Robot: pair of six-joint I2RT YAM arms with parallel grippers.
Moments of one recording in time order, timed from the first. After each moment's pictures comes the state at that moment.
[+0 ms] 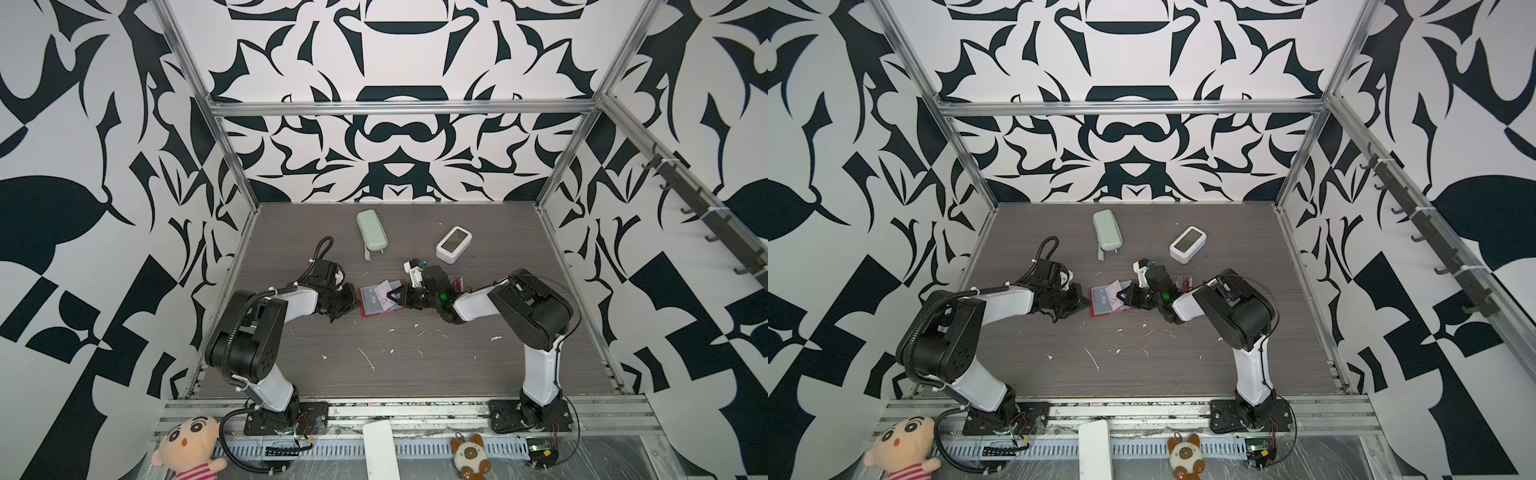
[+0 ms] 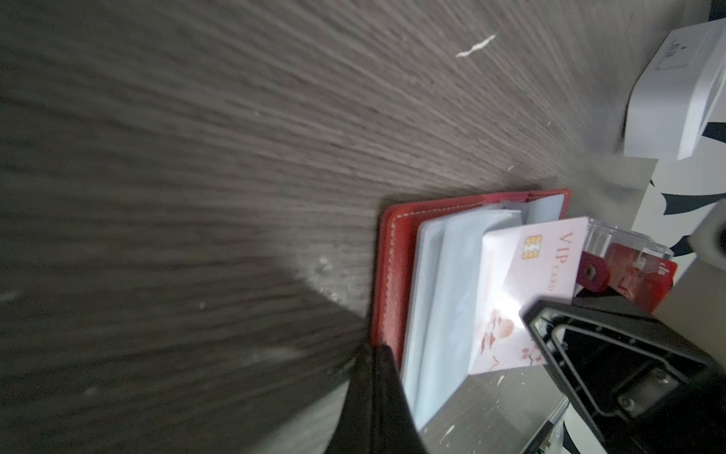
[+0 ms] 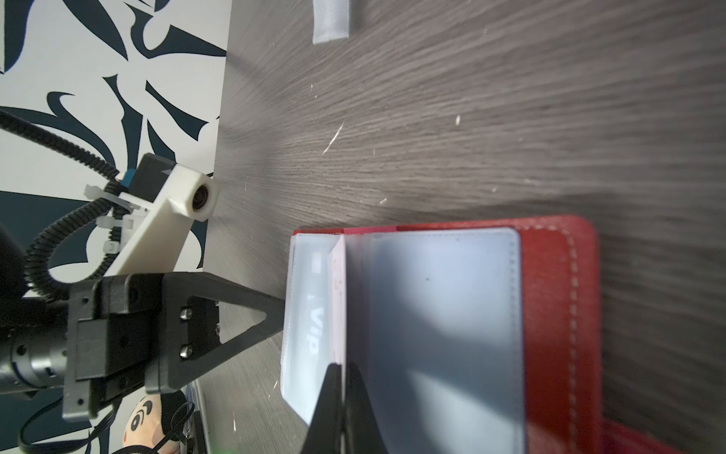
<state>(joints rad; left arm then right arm) -0.31 1.64 0.71 -0.13 0.47 -0.73 0.66 1.97 0.83 0.60 -0.46 0.89</state>
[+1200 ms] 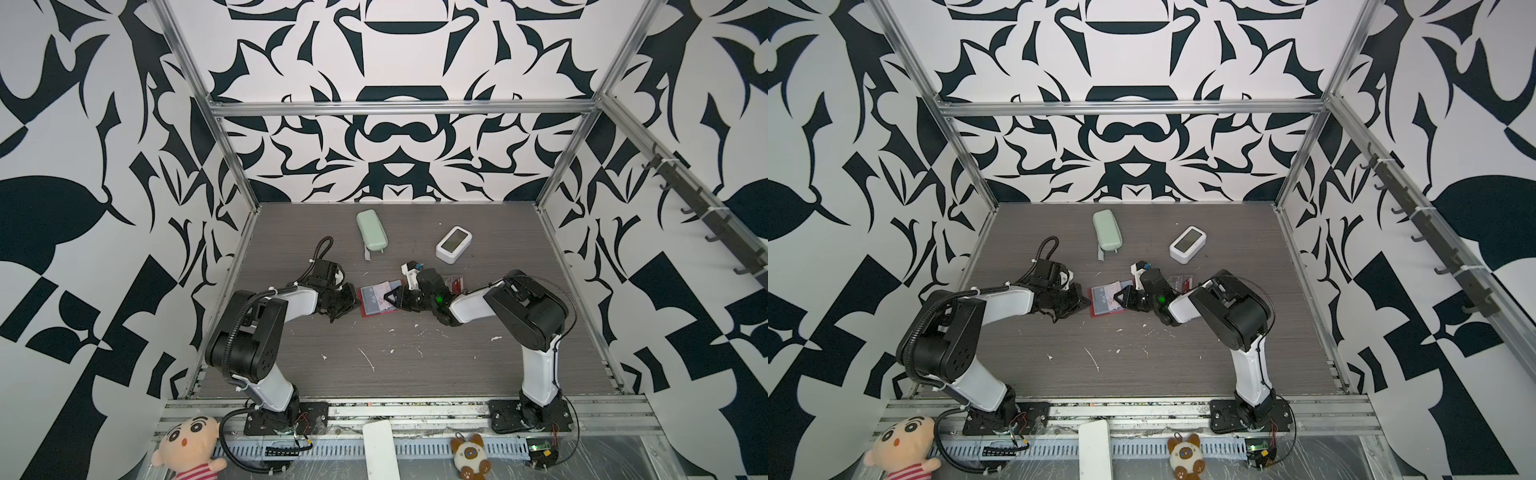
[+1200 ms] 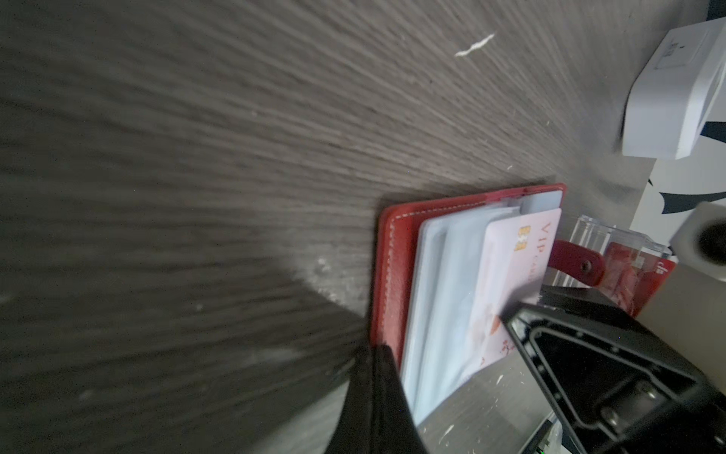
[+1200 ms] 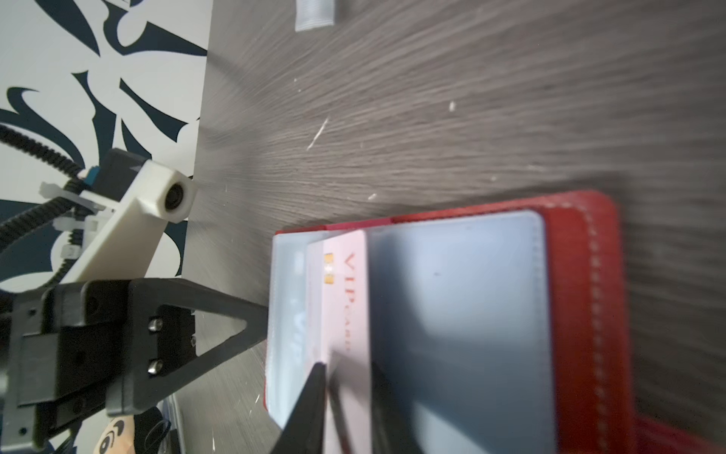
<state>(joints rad) -0.30 1.64 0.71 -0.12 0.48 -0.73 0.70 1.97 0.85 0.56 -0.37 0.87</state>
